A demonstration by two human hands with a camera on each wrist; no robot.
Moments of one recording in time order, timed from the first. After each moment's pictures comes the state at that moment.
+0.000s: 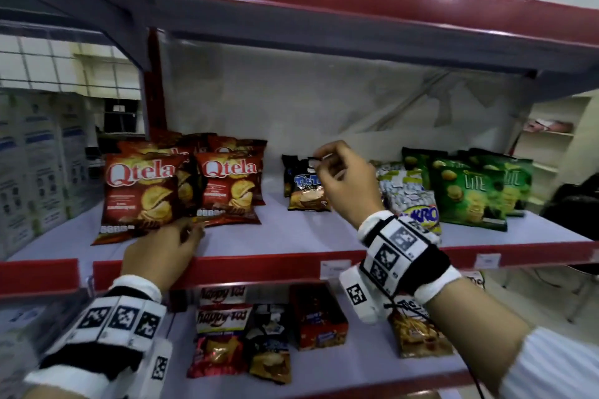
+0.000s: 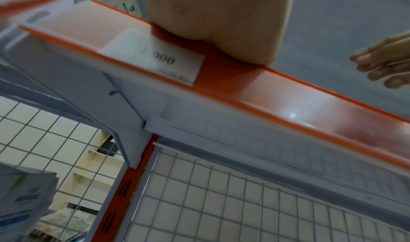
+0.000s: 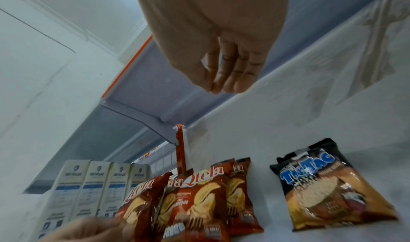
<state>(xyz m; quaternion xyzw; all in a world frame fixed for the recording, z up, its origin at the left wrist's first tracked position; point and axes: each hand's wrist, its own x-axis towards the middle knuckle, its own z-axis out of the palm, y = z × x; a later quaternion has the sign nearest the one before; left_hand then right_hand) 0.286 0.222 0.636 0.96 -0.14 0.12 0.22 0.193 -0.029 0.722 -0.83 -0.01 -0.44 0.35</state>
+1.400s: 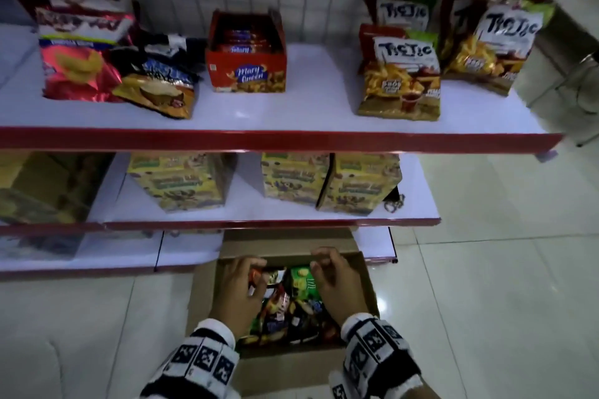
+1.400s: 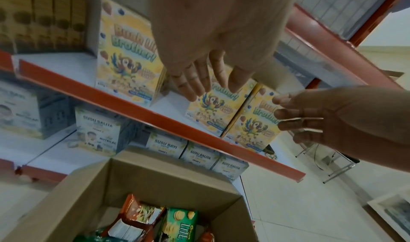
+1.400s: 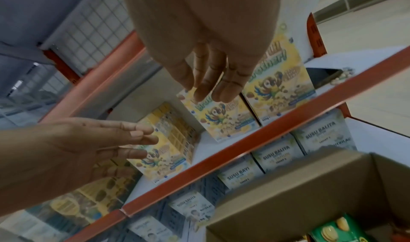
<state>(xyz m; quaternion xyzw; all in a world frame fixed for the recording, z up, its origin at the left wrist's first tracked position) 0.012 0.031 0.157 0.89 -0.11 -0.19 0.41 -0.046 -0.148 0.162 -0.83 0.26 0.03 0.49</state>
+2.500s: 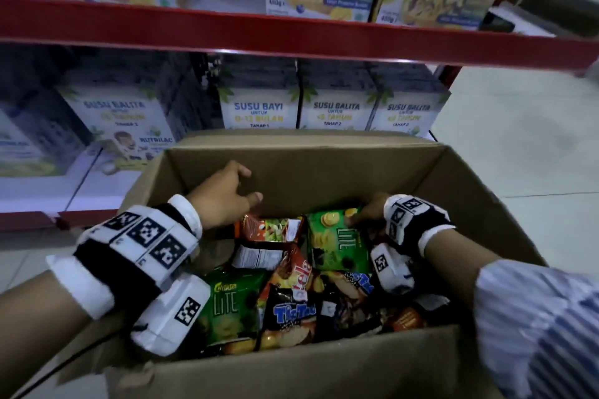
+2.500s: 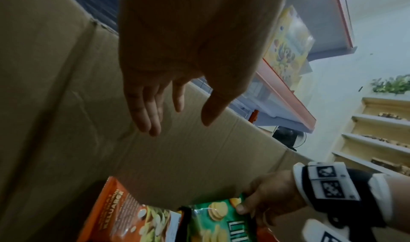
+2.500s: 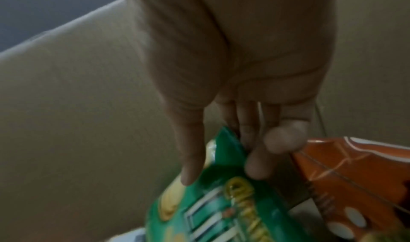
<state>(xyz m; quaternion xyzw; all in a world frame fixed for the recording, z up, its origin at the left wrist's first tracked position) 0.079 0.041 -0.209 0.92 -0.16 -0.20 0.31 0.014 -0.247 -0.268 -0.90 0.26 0.27 0.22</state>
